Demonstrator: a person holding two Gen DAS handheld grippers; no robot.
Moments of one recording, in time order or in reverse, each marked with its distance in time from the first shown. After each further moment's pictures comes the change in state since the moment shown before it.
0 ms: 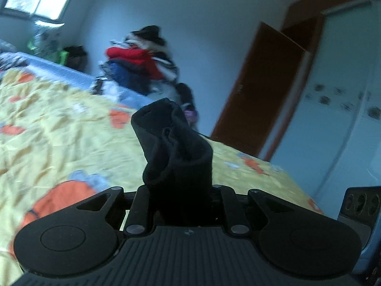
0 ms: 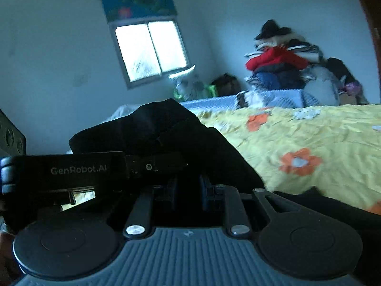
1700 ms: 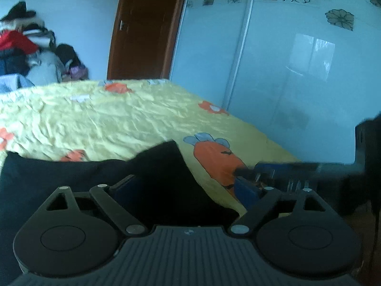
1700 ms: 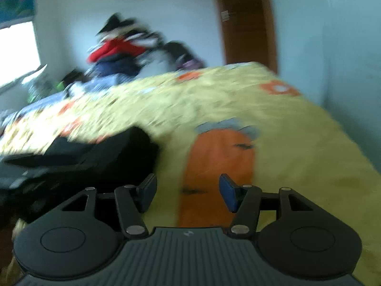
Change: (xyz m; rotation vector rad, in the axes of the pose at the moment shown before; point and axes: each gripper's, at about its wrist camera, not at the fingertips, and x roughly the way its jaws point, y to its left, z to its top) left arm 0.098 -0.195 -0.129 0.393 0.301 -0.414; right arm -0.252 -0.165 -0.076 0.220 0.023 -0.763
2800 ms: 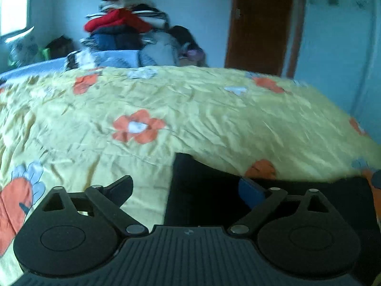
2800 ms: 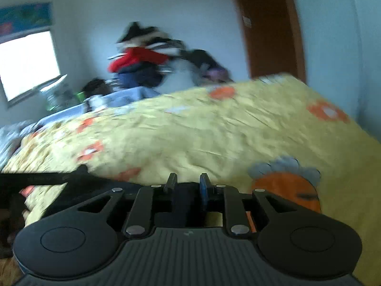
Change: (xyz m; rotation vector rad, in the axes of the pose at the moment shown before) left arm 0.001 0.147 0.022 -0.169 0.110 0.549; right arm 0.044 0.055 0.039 -0.072 -0.009 0.178
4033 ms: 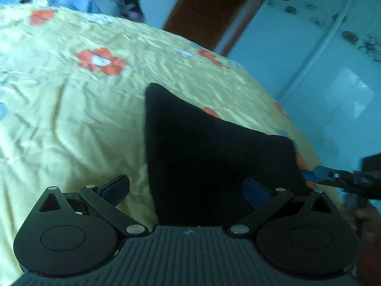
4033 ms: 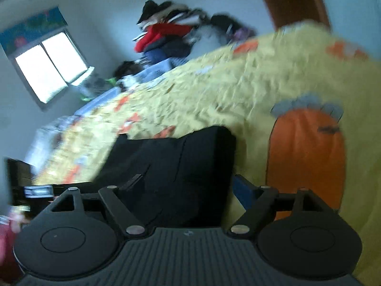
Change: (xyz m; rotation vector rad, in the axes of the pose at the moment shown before) left arm -0.007 0.078 -0.047 -0.157 0.160 -0.542; right arm -0.012 -0.045 -0.025 0.224 0.196 0.257
